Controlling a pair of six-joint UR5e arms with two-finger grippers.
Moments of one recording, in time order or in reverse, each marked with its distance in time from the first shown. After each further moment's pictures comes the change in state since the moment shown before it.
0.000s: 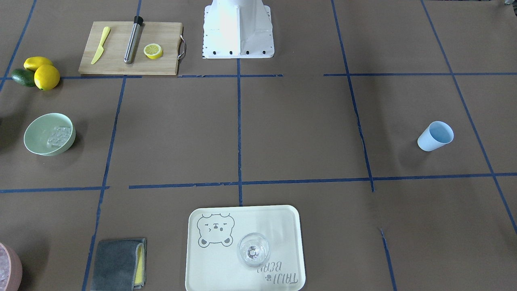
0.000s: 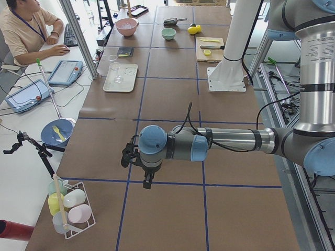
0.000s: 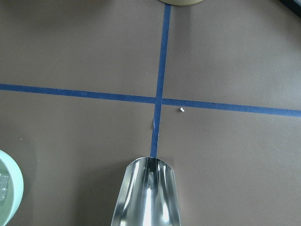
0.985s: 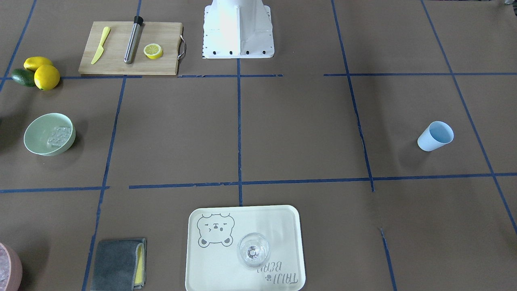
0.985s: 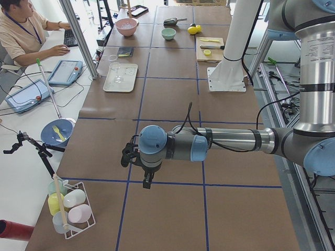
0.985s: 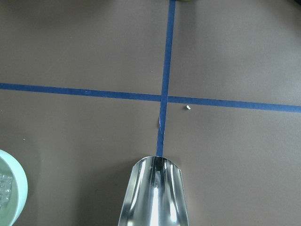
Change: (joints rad) left arm 0.001 0.000 0.001 -0.004 -0.002 0.000; right arm -0.025 -0.004 0.004 0.007 -0.003 0.032
